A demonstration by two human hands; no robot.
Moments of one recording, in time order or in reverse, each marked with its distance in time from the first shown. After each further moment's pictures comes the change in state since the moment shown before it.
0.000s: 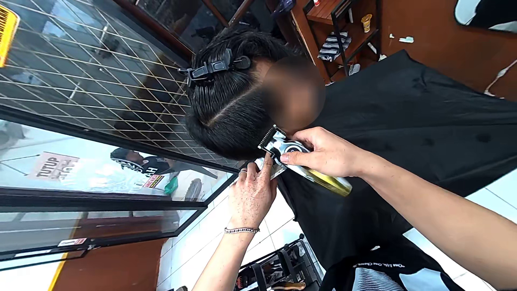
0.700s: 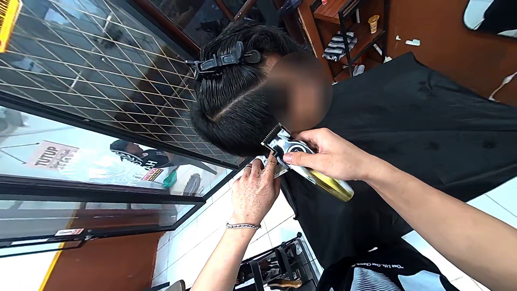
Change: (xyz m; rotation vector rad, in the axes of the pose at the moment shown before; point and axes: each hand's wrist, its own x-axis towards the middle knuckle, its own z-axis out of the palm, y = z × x) left_hand -0.001 -0.002 0.004 -0.049 0.010 0.020; right_hand -0.001 0.002 0.006 0.048 0.005 -0.028
